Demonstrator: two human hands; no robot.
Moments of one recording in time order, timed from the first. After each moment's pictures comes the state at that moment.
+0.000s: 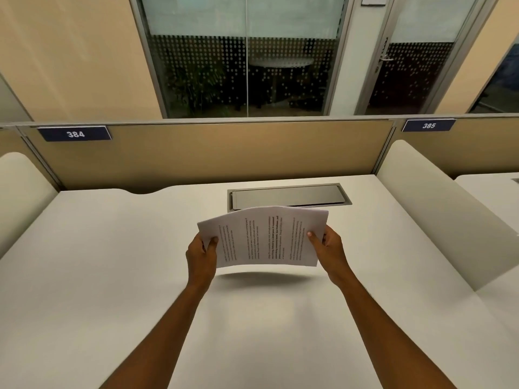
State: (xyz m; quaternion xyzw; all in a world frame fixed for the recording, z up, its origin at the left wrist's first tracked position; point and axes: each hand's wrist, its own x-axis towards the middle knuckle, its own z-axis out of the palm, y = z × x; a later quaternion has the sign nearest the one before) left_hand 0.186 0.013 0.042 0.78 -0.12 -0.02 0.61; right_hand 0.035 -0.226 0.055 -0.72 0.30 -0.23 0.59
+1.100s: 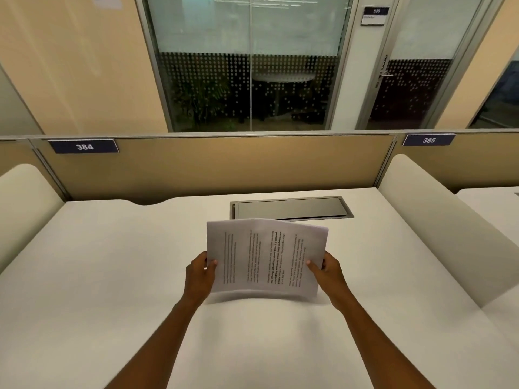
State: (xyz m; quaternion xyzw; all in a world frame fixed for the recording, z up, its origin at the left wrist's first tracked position) left_hand 0.201 0.034 0.023 0.83 -0.19 -0.07 0.51; right_hand 0.028 -0.224 0.029 -0.71 0.34 -0.17 0.59
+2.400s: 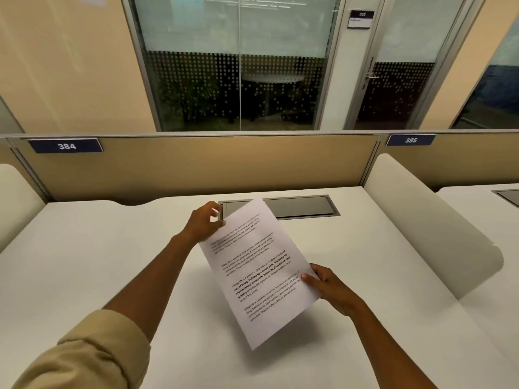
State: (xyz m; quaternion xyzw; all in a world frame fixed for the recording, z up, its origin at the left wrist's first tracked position) left_hand 0.266 -0.036 0.112 0.88 -0.29 -0.10 0.35; right_hand -0.021 -0.244 0.035 -0.70 0.23 -0.02 0.68
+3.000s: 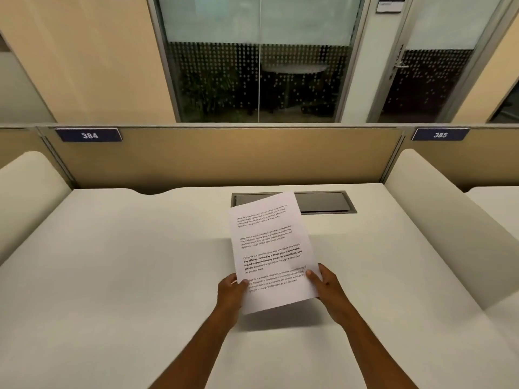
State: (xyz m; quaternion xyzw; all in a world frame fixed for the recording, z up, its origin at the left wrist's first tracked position) left_hand 0.119 -0.021 -0.008 0.66 0.06 -0.29 0.68; right_hand -0.004 -0.228 -0.005 -0.65 0.28 -0.11 0.69
